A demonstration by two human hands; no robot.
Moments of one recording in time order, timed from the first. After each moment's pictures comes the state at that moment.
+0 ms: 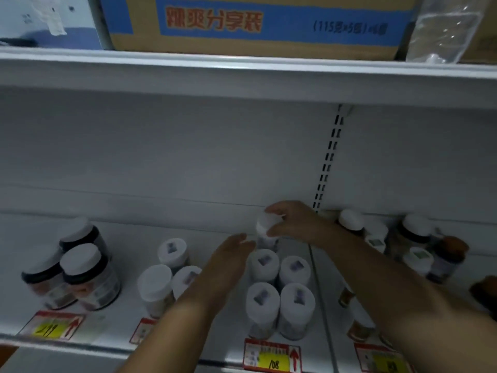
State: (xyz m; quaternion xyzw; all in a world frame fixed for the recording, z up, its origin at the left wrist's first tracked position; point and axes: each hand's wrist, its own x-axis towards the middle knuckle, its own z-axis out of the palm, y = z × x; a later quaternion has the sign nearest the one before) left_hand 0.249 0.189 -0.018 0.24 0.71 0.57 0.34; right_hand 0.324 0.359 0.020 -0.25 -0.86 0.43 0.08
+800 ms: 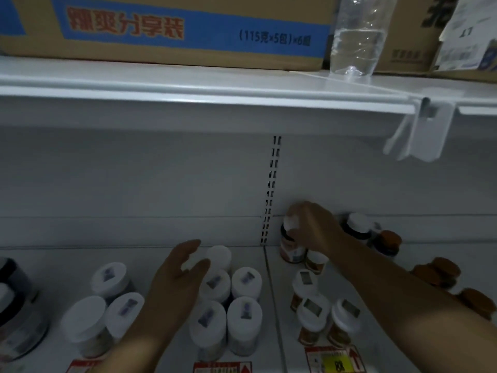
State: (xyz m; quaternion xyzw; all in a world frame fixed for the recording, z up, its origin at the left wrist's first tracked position) left_hand 0.275 0.189 0.000 0.30 0.73 0.58 0.21; right_hand 0.413 0.441 0.007 -0.36 -0.92 0.09 0.12
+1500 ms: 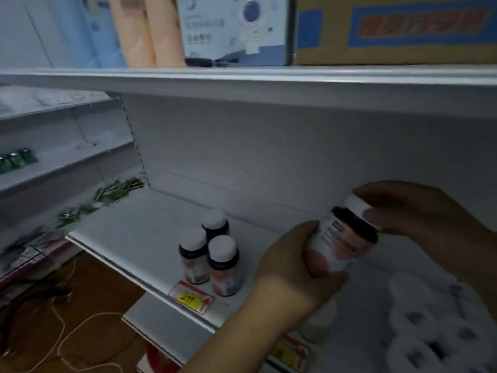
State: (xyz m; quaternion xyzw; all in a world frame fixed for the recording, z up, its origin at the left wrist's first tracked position) left_hand 0.211 0.081 0.042 0.35 0.78 0.52 0.04; right_hand 0.283 0.262 0.109 -0.05 -0.79 0.57 0.19
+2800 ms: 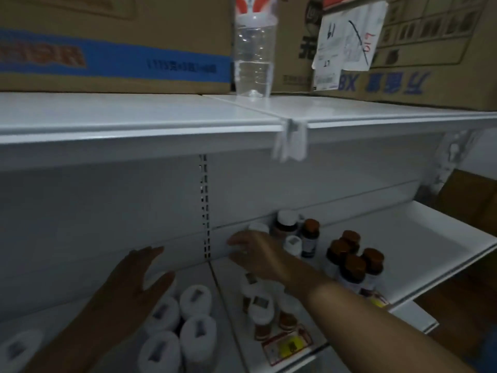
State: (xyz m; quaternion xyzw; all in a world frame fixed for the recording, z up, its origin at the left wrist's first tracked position) left_hand 0.254 0.214 0.025 0.54 0.76 0.34 0.14; right_hand 0.452 0.370 0.012 -0.36 -0.87 0.29 0.20
